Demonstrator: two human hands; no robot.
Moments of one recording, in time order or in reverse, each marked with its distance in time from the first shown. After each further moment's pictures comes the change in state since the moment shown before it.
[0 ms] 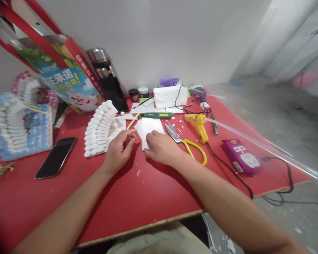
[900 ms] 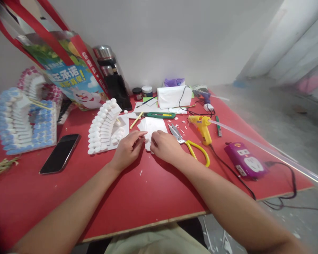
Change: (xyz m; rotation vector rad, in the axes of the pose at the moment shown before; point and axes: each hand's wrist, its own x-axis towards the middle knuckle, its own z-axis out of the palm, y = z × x) left_hand 0.004 -0.006 0.015 0.006 -0.058 0.103; right_hand 0.003 0.005 0.008 0.006 0.050 0.058
